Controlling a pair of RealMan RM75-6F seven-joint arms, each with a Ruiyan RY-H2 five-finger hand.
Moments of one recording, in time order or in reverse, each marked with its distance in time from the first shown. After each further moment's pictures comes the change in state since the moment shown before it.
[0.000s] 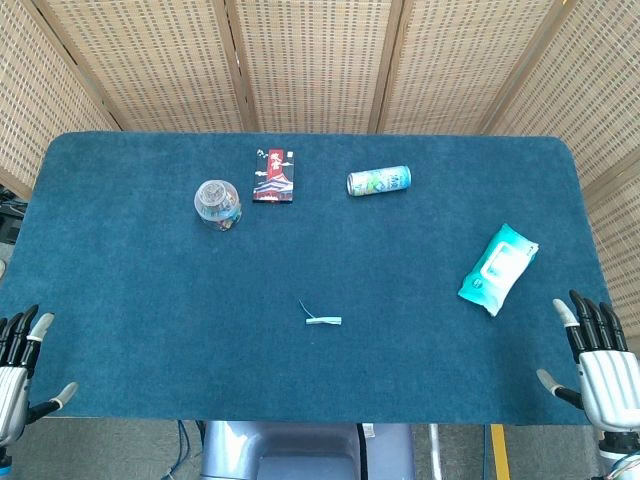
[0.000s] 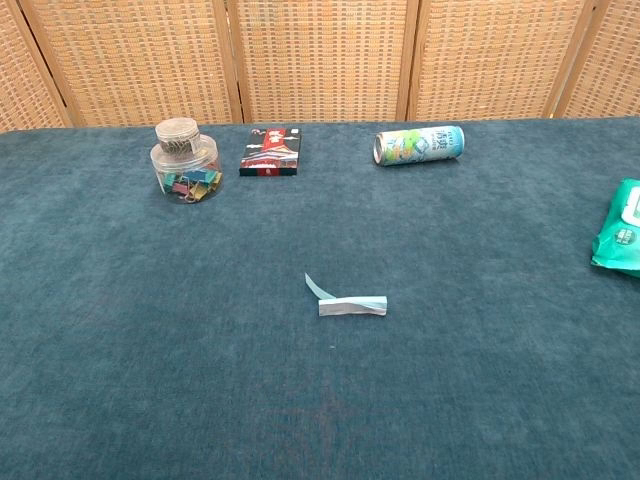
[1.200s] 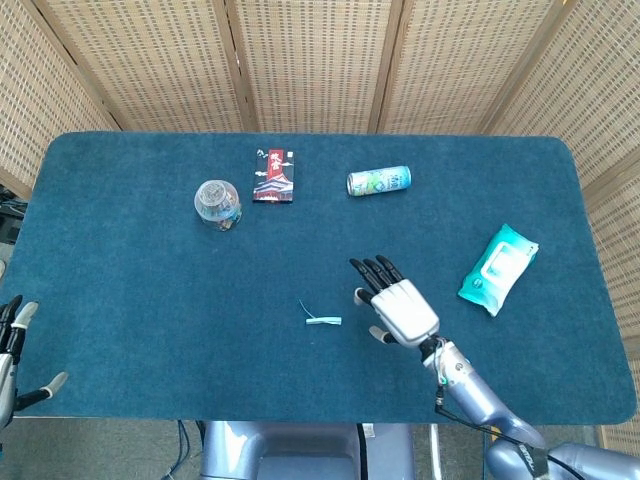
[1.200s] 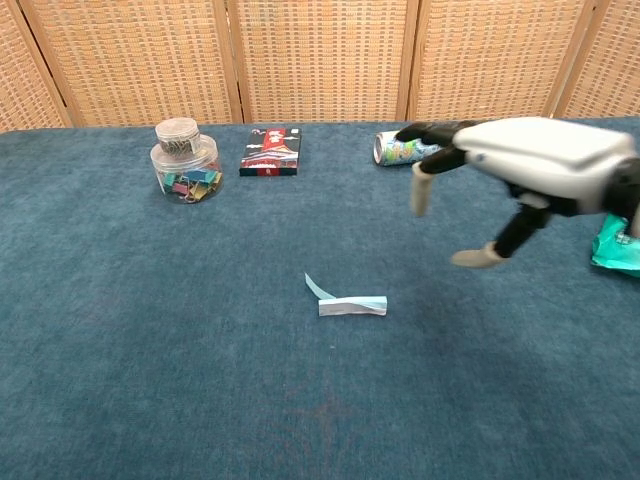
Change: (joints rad) left arm -0.023 0.035 -0.042 -0.030 -0.108 -0.052 -0.048; right arm 0.564 -0.347 0.207 -0.053 0.256 -0.697 -0.365
